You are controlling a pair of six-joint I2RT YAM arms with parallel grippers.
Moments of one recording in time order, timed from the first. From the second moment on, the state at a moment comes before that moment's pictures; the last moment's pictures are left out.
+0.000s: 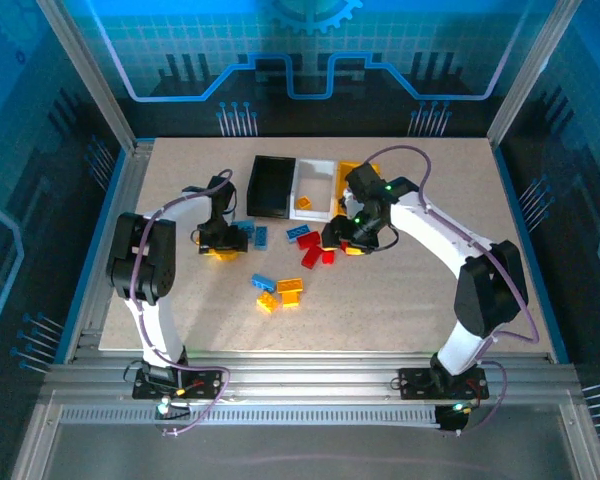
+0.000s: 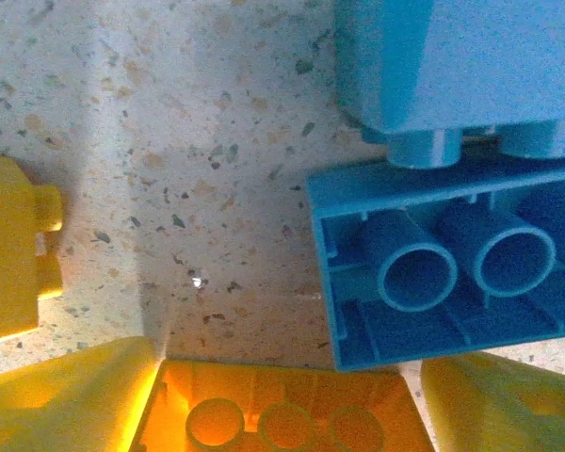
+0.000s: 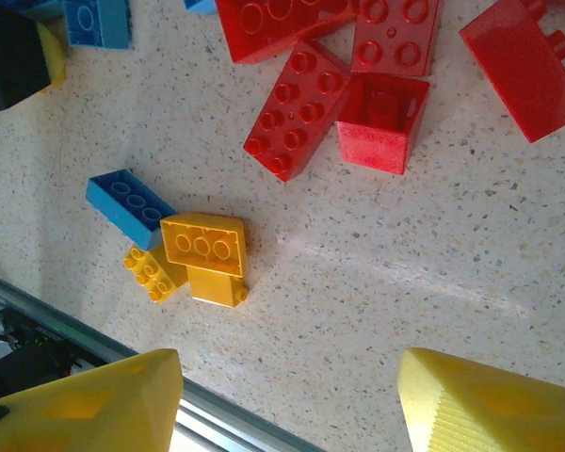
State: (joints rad) left arm -0.14 1.92 1.26 -0.84 0.04 -0.25; right arm 0.49 1.70 1.40 -1.01 -0.39 0.51
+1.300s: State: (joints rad) left arm -0.28 1.78 1.52 -0.92 0.25 -0.49; right arm 0.47 1.53 1.23 -0.96 -0.36 0.51
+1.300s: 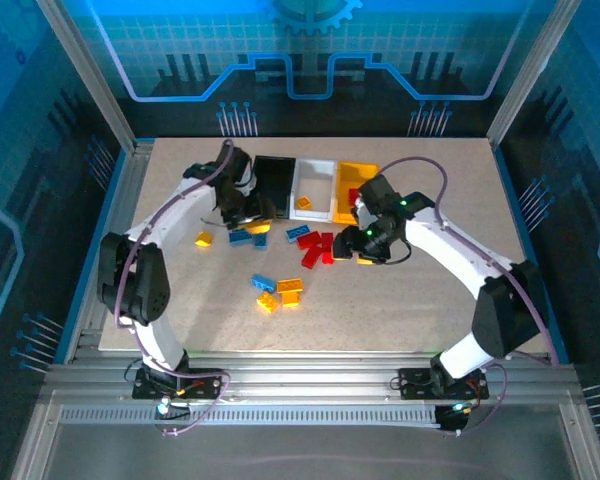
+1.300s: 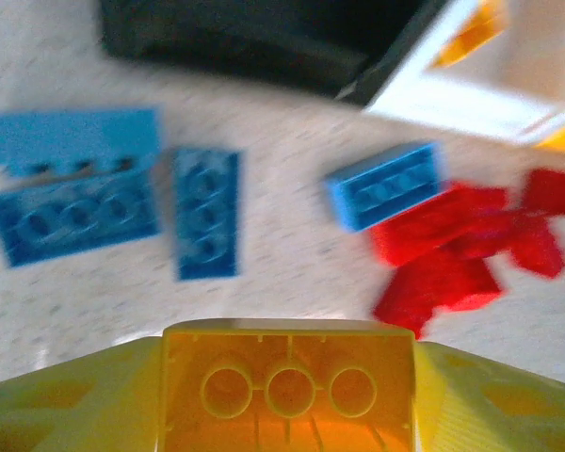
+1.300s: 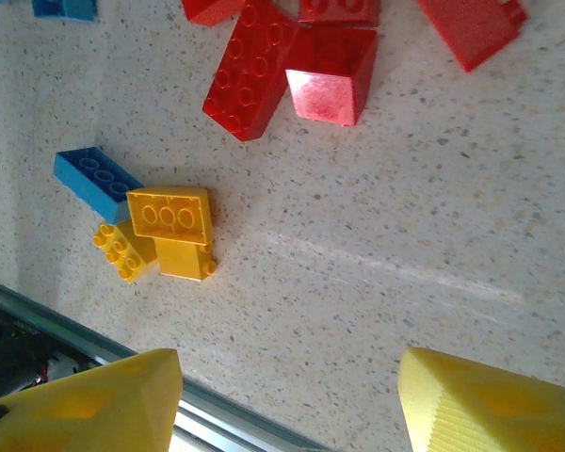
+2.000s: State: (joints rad) left arm -0.39 2.44 2.36 -0.85 0.28 -0.73; right arm 0.44 1.17 1.03 -1.03 -0.31 0.63
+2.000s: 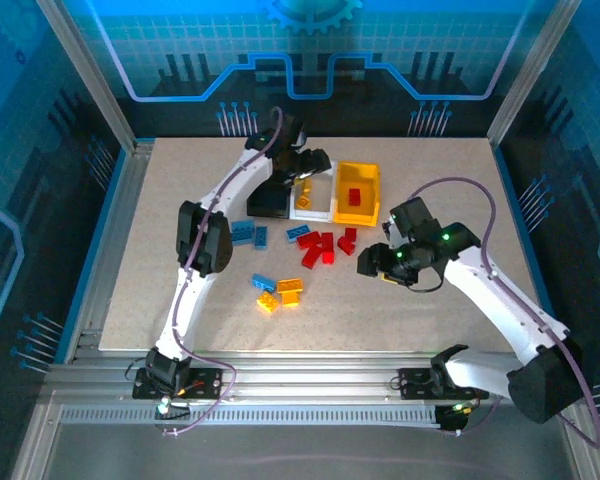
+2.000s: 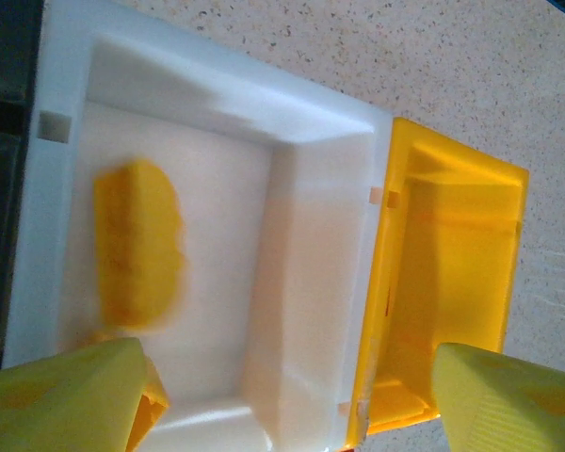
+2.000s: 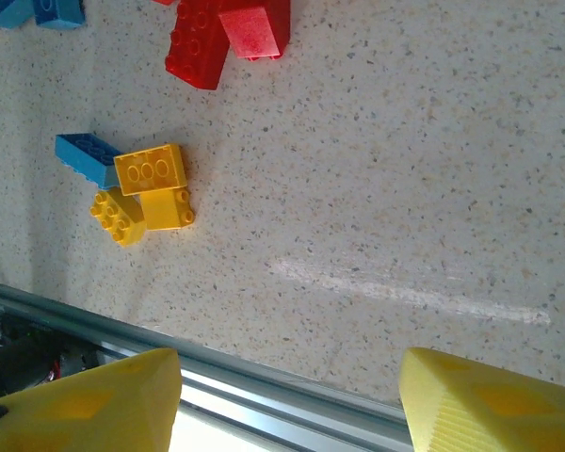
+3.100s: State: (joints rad) left arm -0.01 1.76 1.38 -1.05 0.09 -0.36; right arm 0.68 1.67 1.31 -0.91 -0.34 0.58
